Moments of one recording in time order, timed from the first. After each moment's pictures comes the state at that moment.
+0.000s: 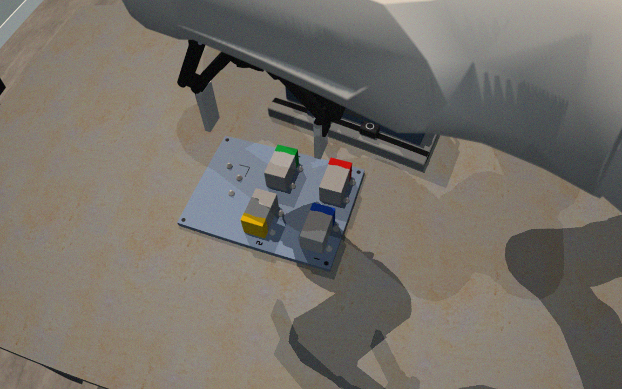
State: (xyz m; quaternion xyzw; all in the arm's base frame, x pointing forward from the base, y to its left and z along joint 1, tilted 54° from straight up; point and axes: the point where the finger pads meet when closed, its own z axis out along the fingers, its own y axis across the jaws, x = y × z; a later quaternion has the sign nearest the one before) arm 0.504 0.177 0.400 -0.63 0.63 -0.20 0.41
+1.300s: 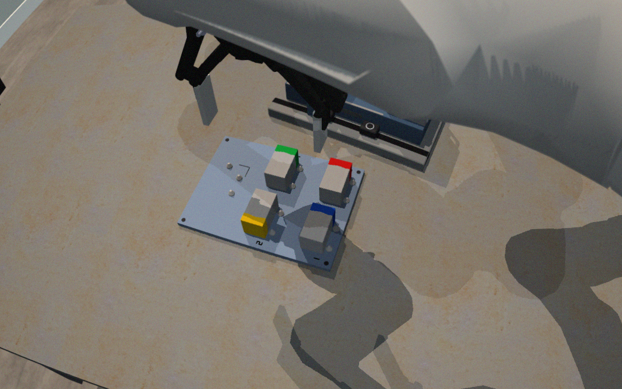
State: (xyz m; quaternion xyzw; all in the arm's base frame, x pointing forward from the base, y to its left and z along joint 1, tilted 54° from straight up) arm 0.496 0.173 0.406 -0.63 0.63 -0.20 0.41
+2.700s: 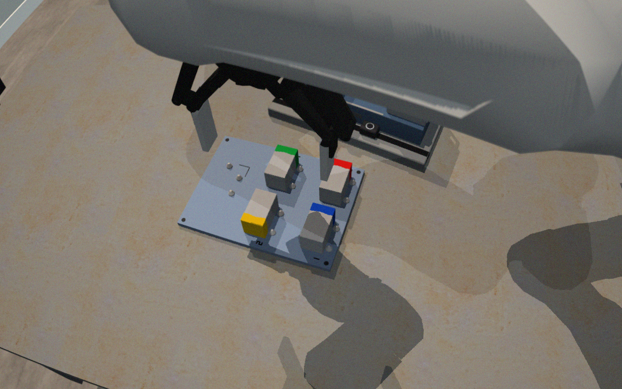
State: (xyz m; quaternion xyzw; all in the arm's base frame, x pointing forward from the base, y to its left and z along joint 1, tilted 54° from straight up) arm 0.475 0.213 0.403 -0.63 0.62 -0.21 0.41
